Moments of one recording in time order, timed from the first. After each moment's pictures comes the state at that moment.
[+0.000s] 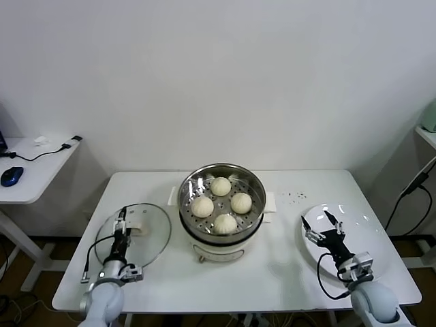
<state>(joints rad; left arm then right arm) 1.18 -1.36 -0.61 -1.37 1.43 0.03 -0.23 -1.27 1.03 0.47 1.54 0.44 0.14 -0.16</state>
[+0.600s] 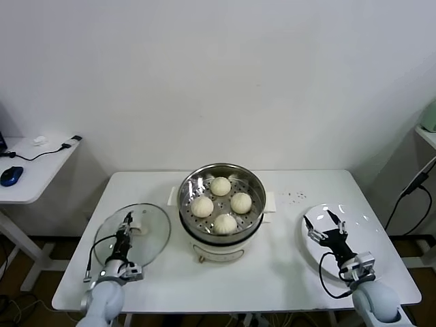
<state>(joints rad) 1.16 -1.35 -0.59 -1.33 1.36 0.00 -0.21 -1.27 1.04 0.50 1.53 0.42 0.14 -0.16</state>
